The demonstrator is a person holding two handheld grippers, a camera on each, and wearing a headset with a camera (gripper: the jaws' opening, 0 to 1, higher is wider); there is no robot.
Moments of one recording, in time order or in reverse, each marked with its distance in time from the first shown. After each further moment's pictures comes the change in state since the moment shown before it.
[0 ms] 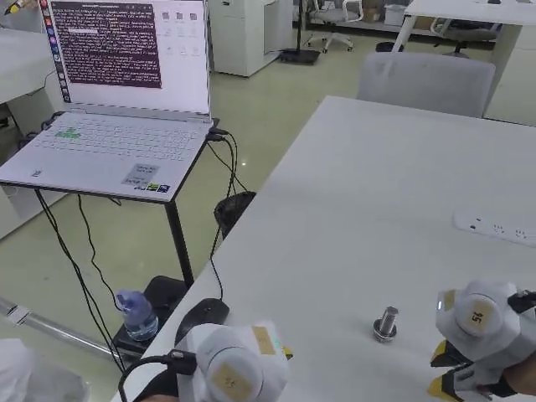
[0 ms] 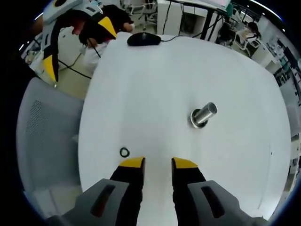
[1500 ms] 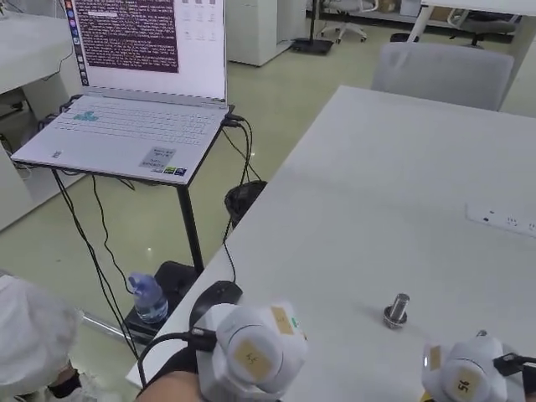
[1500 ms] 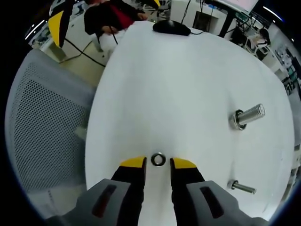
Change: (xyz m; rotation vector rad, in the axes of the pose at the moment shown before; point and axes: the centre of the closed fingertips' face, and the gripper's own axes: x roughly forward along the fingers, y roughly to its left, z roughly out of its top) left arm -0.003 -0.007 0.000 -0.003 -0.007 0.007; right arm 0.039 0.057 -0.010 -0.071 0.025 0.026
